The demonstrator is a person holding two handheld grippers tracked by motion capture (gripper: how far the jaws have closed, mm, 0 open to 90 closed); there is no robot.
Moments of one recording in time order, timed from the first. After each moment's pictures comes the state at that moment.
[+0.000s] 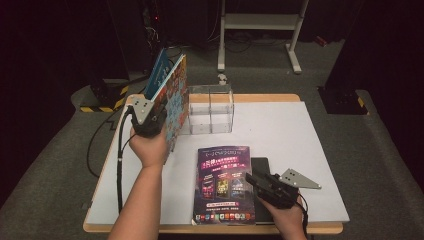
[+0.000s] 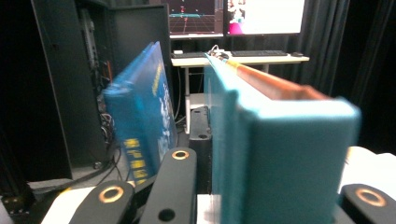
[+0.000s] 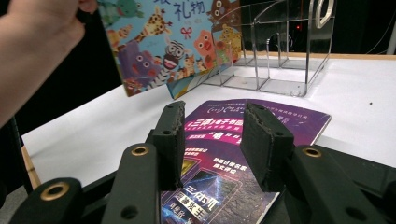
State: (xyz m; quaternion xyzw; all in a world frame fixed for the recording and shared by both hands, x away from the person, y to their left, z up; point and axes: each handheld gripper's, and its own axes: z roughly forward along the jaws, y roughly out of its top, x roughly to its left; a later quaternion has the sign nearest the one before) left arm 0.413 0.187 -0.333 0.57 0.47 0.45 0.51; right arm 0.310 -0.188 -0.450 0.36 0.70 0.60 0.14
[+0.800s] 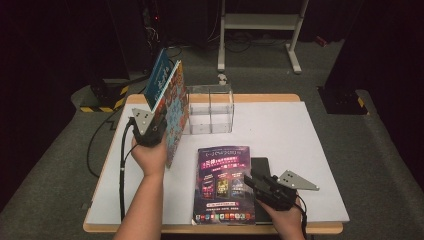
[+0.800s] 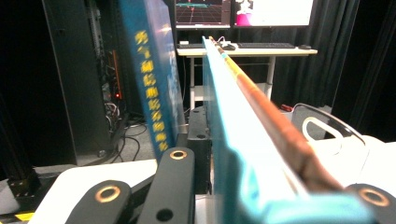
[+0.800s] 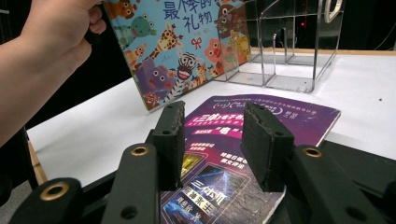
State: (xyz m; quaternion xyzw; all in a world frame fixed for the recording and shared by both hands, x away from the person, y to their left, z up) left arm 0.403 0.195 -0.365 0.57 0.49 0.44 0.50; right arm 0.307 -0.184 -0.452 0.36 0.71 0.59 0.14
